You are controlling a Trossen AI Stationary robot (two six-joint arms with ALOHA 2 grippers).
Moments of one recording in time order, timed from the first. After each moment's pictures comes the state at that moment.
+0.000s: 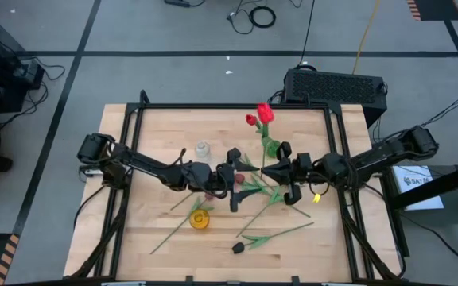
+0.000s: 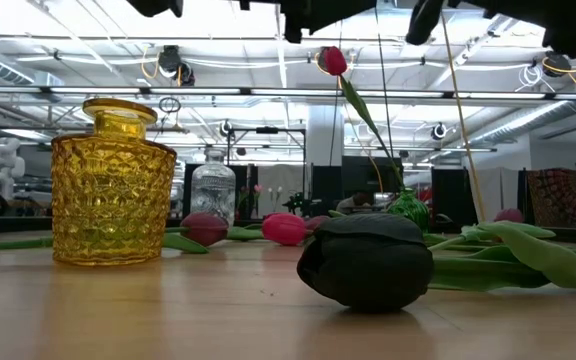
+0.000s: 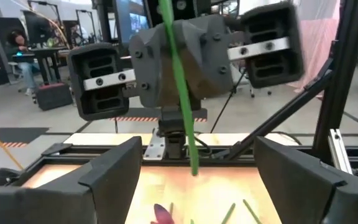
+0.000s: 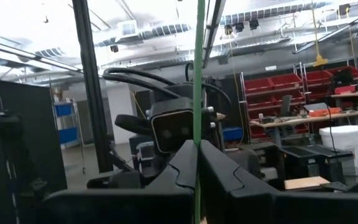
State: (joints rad) left arm -0.19 1.74 1.08 0.71 -0.24 0.06; right arm 0.22 1.20 0.46 1.10 0.19 0.13
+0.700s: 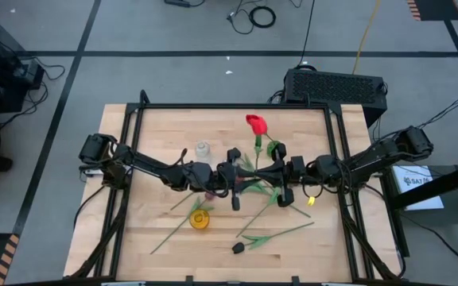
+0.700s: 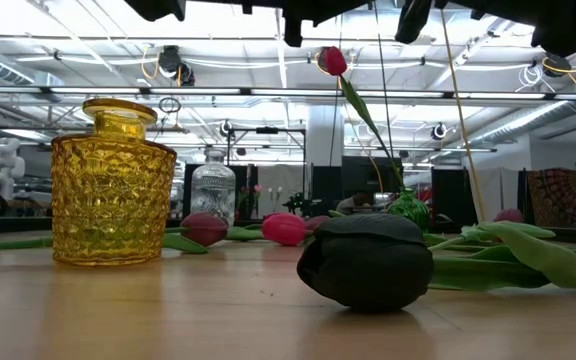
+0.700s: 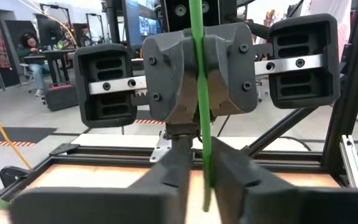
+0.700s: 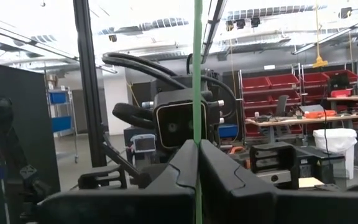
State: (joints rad) left arm -0.19 1.76 1.08 0.73 -0.26 0.05; right arm 0.22 1.28 0.51 1.11 0.18 0.07
